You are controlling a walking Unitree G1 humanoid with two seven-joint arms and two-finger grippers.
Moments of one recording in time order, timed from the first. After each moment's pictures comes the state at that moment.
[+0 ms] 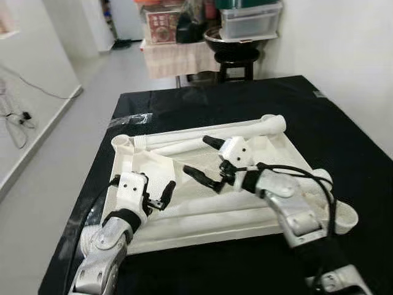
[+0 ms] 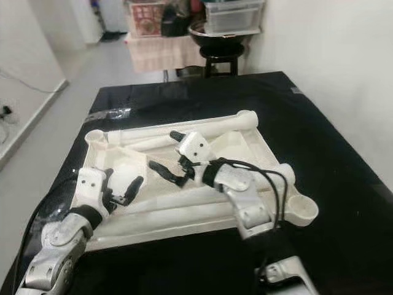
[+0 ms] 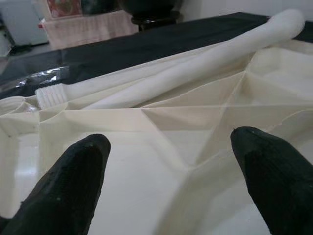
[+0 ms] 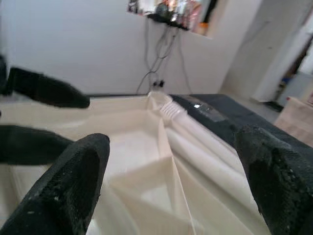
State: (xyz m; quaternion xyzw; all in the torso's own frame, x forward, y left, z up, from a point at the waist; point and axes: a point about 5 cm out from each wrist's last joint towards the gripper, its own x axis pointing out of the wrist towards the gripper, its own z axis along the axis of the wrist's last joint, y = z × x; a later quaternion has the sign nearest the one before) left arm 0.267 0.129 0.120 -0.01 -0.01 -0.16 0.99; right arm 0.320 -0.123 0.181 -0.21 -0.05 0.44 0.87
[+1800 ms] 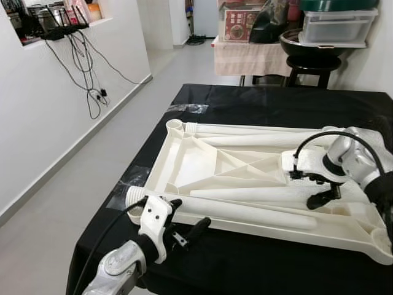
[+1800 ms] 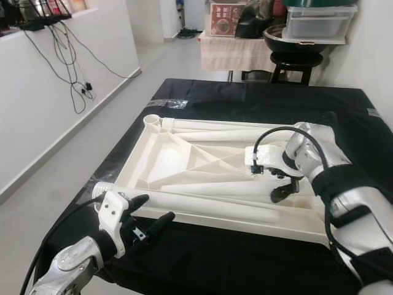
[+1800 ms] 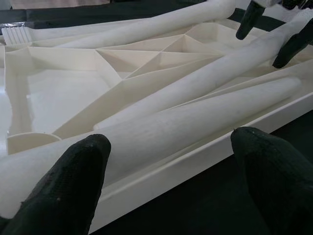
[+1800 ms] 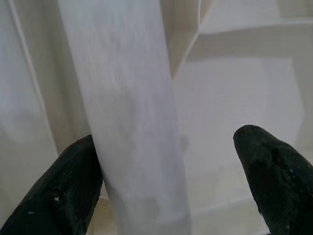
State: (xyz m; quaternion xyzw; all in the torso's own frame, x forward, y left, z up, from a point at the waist) left arm 0.233 0.103 0.121 -0.01 0.02 -0.33 0.94; right arm 0.353 -0.268 0.208 -0.54 0.48 0.33 0.61
